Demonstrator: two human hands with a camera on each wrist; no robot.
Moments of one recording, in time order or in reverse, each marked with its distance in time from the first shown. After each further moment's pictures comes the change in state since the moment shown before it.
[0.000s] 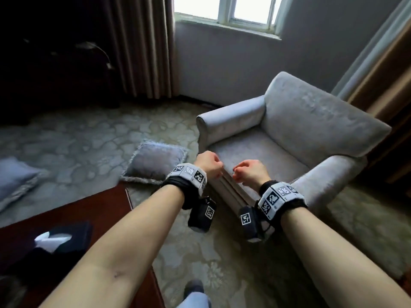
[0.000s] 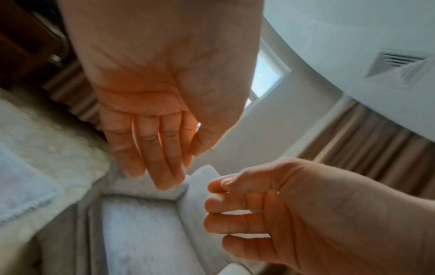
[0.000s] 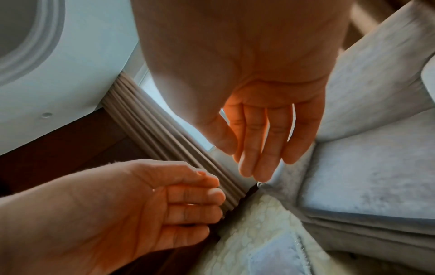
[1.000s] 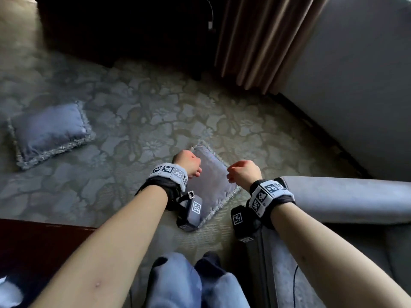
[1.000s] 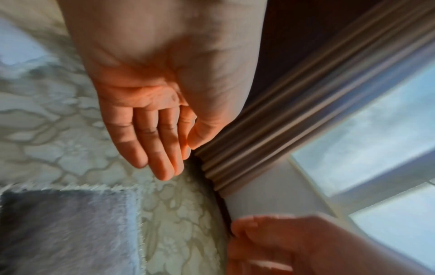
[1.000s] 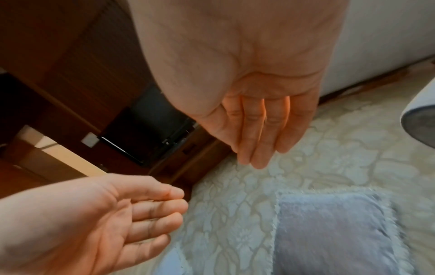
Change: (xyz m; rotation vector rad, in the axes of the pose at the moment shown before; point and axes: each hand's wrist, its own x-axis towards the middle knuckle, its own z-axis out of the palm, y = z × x) left_hand 0.494 -0.255 -0.276 -0.541 0.433 -0.750; right_hand 0.588 -0.258 0.279 -0.273 -0.529 -0.096
